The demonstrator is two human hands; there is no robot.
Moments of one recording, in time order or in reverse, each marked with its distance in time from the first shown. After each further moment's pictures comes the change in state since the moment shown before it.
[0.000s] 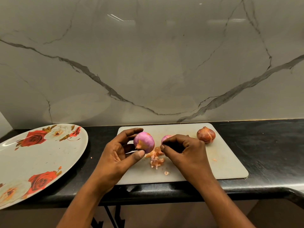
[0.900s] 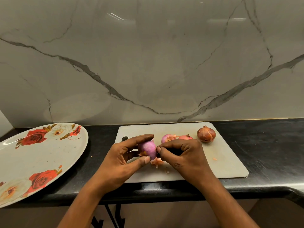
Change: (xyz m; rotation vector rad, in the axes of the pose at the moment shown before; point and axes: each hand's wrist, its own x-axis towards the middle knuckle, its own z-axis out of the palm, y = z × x) left_hand -0.002 0.004 0.003 0.240 -0.096 0.035; right_hand 0.001 -0.002 -0.001 0.135 -0.134 -0.124
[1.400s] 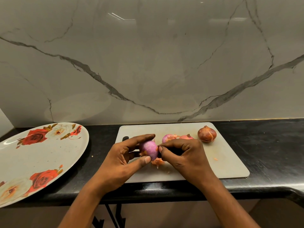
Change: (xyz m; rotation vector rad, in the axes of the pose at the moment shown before) left_hand 0.000 -0.001 0.000 -0.036 -0.022 0.016; right_hand 0.000 0.000 0.000 0.004 -0.013 0.002
